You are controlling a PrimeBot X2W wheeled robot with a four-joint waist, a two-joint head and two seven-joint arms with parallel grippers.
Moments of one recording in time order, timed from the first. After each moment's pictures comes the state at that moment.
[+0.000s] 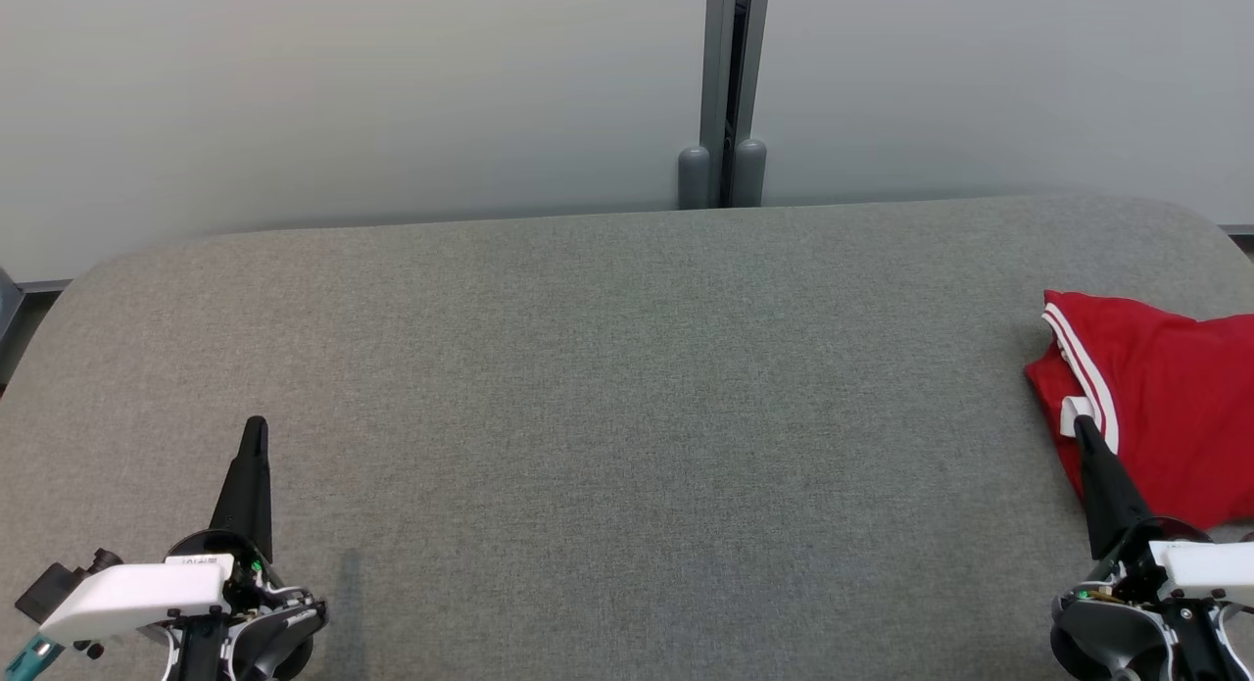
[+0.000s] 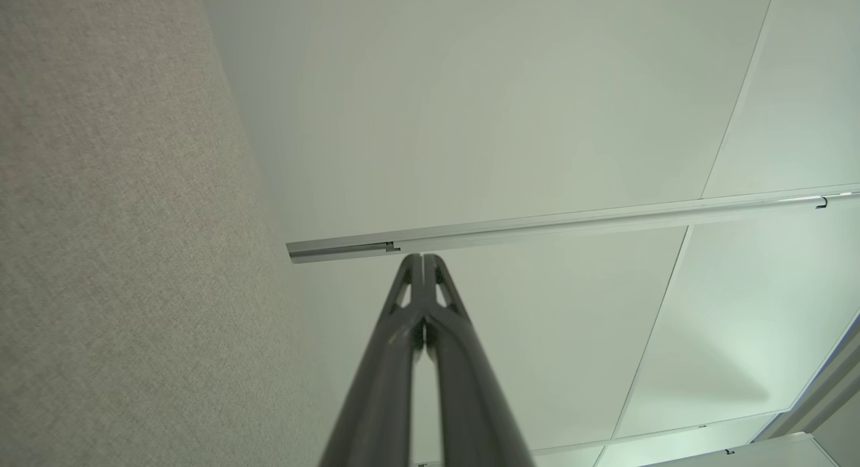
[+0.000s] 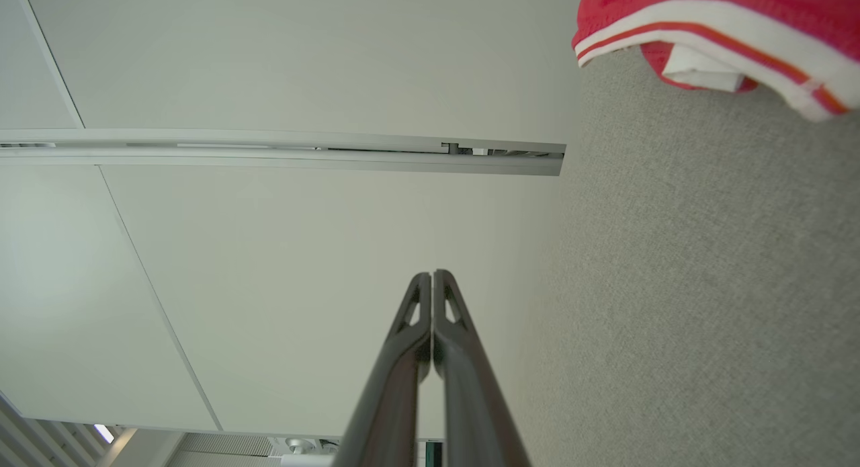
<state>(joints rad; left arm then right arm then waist) -0.10 0.05 0.11 0.25 -1.61 -0.13 0.11 -0.11 -0.05 -0.12 0.25 1.61 0.13 0.11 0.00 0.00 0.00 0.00</state>
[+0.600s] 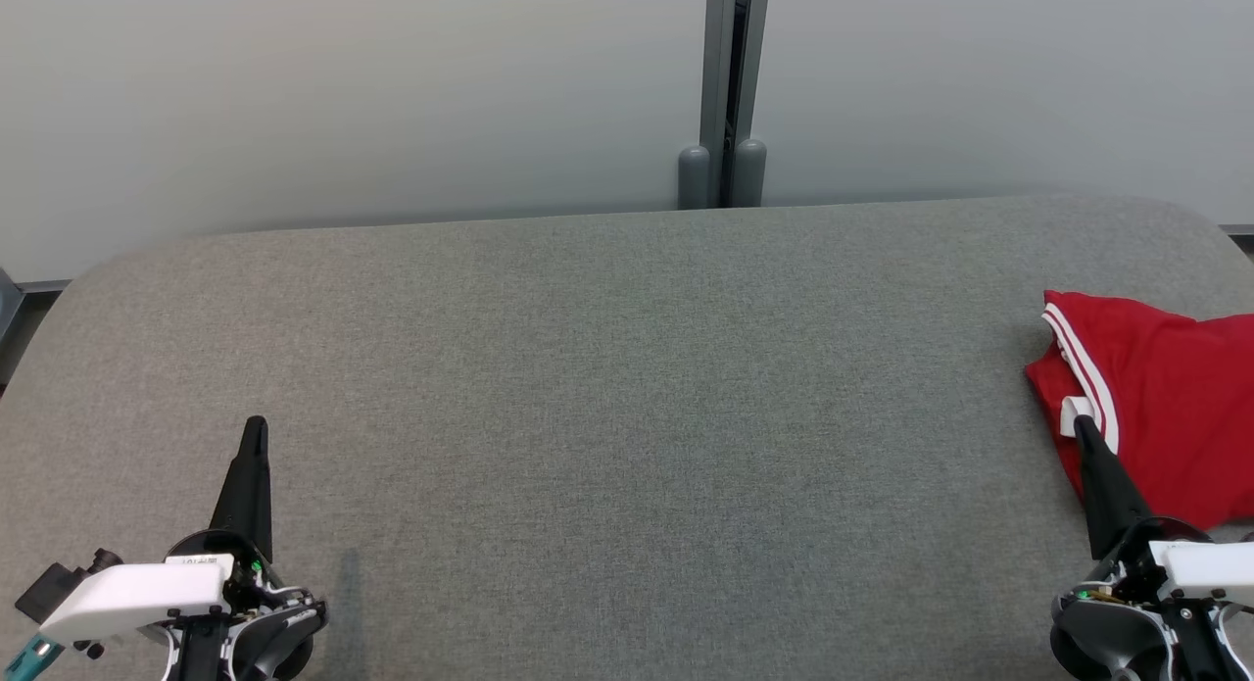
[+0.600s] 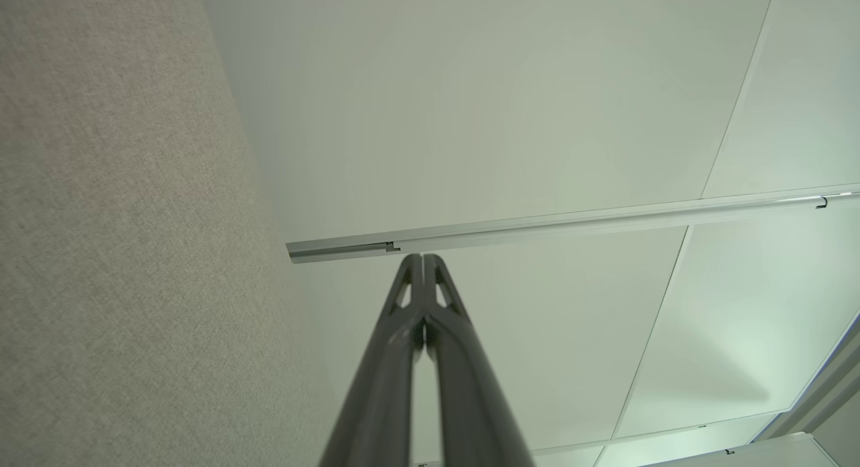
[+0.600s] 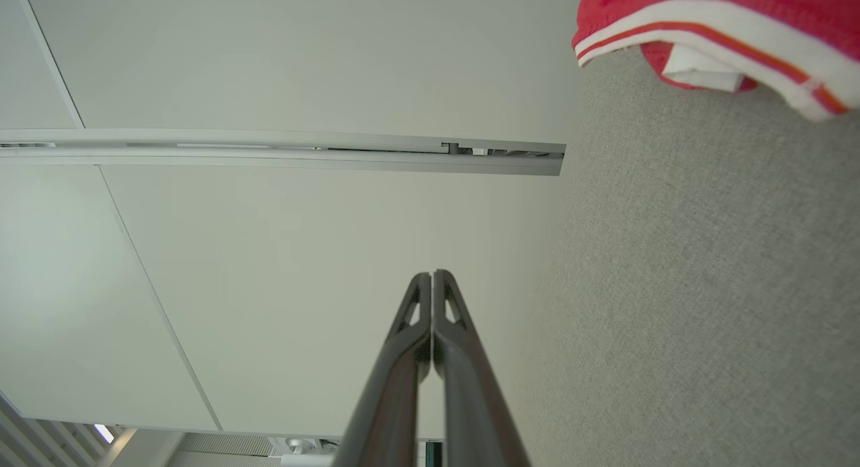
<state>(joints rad) -0.10 0.05 0.11 0.25 -1.61 -0.13 0.11 -0.11 -0.05 -0.12 0.25 1.61 0.13 0.11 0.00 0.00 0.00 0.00</state>
